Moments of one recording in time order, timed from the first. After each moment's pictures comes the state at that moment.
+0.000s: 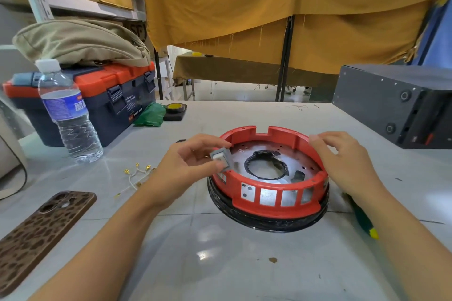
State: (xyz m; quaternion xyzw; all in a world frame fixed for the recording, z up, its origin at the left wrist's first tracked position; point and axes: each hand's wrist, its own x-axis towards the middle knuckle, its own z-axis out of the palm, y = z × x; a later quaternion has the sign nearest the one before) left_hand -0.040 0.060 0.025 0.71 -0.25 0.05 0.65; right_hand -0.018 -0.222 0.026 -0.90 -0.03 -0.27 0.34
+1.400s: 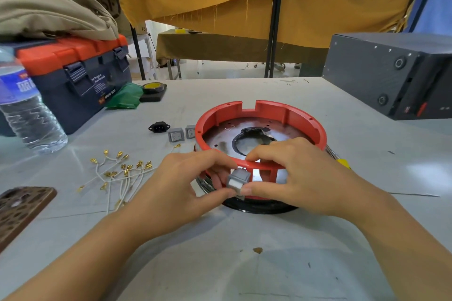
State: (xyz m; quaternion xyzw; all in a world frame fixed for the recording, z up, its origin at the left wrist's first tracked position) left_hand -0.066 0.027 0.015 0.86 -0.38 0.19 0.30; right_hand -0.065 -0.183 0.037 -0.94 -0.28 -0.06 0.20
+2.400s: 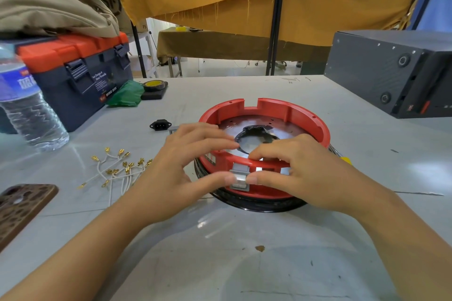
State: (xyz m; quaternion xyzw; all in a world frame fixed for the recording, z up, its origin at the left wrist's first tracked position) left_hand -0.056 0.034 0.014 0.87 -0.33 0.19 0.32; right_hand -0.063 -0.183 0.039 -0.93 -0.27 -0.03 0.24
